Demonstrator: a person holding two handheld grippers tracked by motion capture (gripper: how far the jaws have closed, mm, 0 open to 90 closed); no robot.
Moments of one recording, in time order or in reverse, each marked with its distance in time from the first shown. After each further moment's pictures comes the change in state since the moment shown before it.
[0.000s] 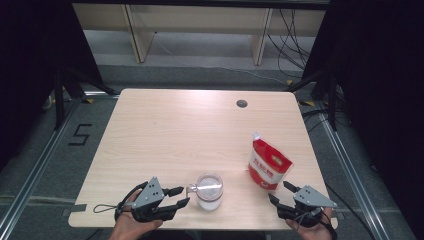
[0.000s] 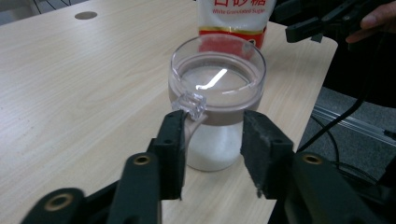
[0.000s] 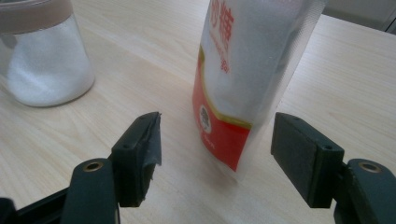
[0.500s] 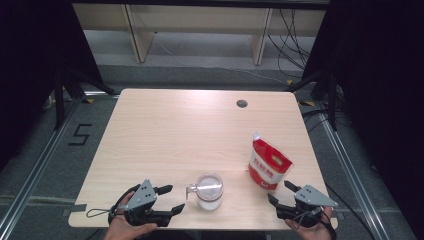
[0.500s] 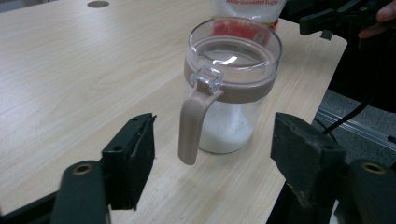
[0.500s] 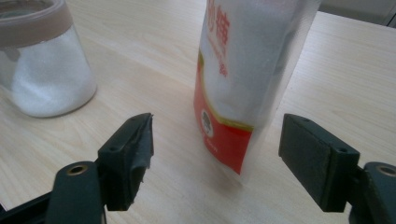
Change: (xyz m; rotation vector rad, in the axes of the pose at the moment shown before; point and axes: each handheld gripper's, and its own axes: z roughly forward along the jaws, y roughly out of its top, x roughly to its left) left arm 0.008 -0.015 -0.008 -0.005 0.025 -0.056; right arm -0.001 0.000 0.002 -0.030 0.004 0.027
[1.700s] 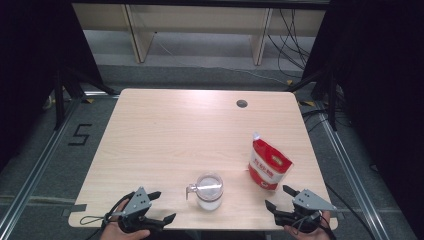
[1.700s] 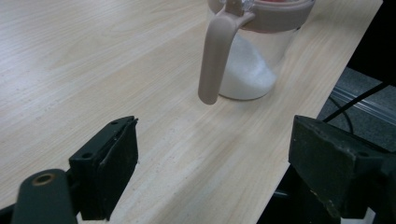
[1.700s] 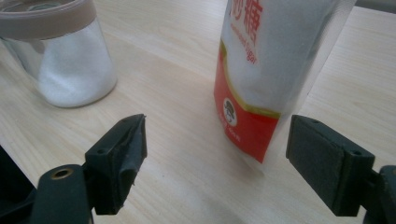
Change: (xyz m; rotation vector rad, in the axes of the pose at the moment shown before) left arm 0.006 -0.034 -0.006 0.090 0.062 -0.021; right arm 0.011 -0.004 -0.005 0.039 0.044 0.027
